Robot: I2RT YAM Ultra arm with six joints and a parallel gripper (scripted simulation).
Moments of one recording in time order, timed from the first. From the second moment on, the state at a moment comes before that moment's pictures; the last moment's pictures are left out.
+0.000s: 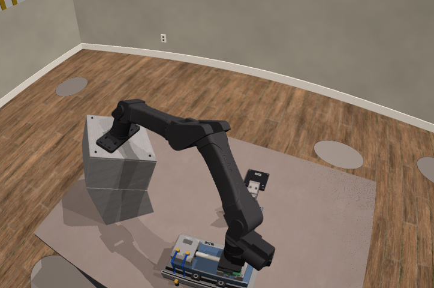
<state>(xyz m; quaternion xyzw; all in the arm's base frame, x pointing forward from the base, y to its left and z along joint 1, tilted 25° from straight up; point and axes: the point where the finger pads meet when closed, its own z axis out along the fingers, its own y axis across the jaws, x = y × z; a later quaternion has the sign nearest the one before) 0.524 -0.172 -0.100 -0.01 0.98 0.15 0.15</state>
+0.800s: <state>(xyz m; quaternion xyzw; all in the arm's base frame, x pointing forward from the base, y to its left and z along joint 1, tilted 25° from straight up) 0.527 -0.171 -0.105 -0.01 0.98 0.15 0.16</state>
